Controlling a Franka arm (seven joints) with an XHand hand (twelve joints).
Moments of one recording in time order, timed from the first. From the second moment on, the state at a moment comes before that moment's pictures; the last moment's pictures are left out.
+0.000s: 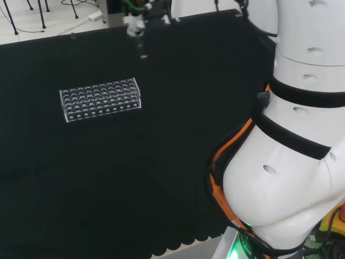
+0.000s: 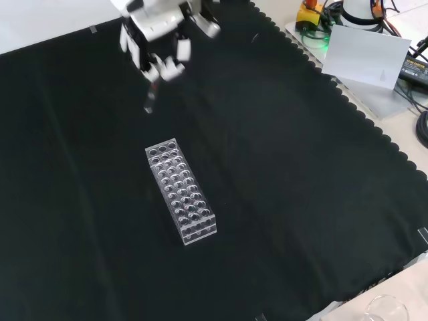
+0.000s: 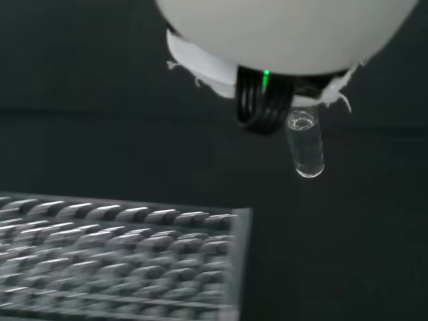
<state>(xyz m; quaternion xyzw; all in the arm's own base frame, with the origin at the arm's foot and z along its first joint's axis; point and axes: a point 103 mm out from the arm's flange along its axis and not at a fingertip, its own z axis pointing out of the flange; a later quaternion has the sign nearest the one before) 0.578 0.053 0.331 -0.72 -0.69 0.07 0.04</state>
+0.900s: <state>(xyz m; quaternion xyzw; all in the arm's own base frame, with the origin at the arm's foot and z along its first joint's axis) 0.595 0.138 0.353 -0.68 -0.73 0.01 0.07</state>
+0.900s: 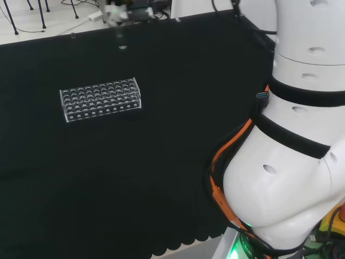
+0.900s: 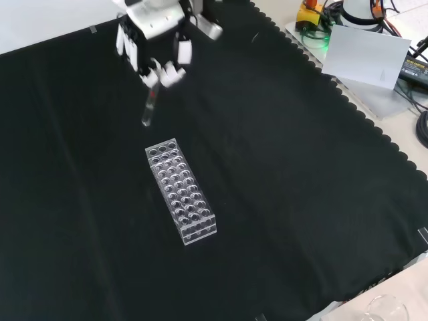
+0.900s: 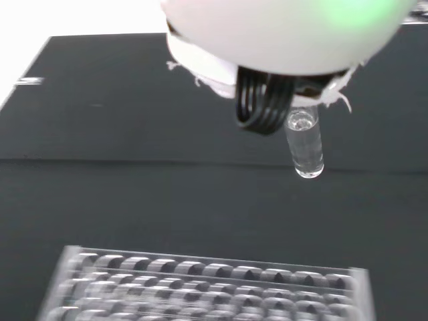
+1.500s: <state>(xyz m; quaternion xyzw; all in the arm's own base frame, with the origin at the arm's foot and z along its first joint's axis) 0.595 0.263 0.367 -0.59 -0.80 -0.04 0.12</state>
